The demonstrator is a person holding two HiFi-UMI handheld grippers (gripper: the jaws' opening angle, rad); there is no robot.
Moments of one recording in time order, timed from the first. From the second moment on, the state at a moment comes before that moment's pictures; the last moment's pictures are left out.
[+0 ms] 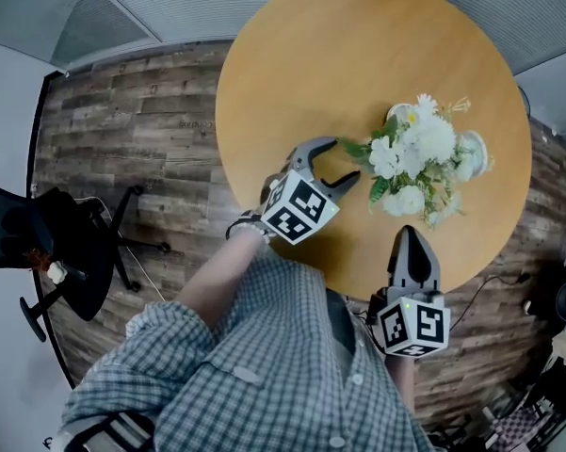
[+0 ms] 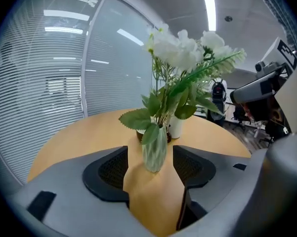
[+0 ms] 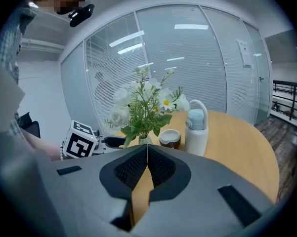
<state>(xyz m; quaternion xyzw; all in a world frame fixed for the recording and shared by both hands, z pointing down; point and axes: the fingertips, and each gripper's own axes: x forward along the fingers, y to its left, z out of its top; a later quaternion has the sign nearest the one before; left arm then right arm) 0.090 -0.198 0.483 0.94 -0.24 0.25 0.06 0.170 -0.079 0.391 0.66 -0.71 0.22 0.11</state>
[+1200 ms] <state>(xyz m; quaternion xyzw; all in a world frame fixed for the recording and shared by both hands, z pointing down) 0.144 -0.210 0.528 0.95 -0.16 0.26 0.02 0.158 -0.105 0.435 0.67 -0.70 0.18 0.18</state>
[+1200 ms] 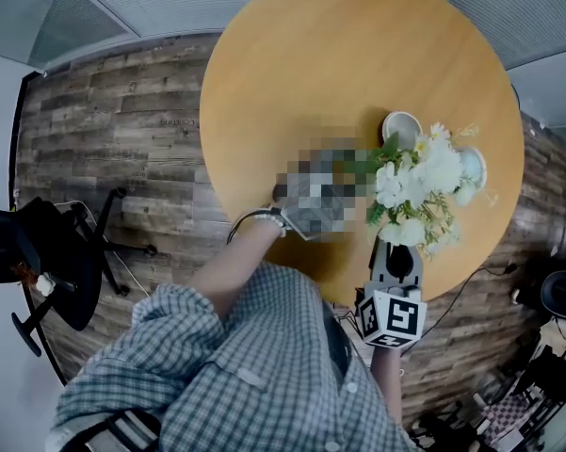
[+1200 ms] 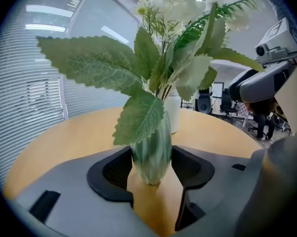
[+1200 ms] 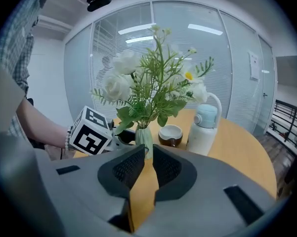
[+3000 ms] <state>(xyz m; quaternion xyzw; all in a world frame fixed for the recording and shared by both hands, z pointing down) 0.139 -0.208 0.528 0.95 -0.16 0.26 0.01 0.159 -0.222 0.292 0.65 -0.76 0.06 0.00</state>
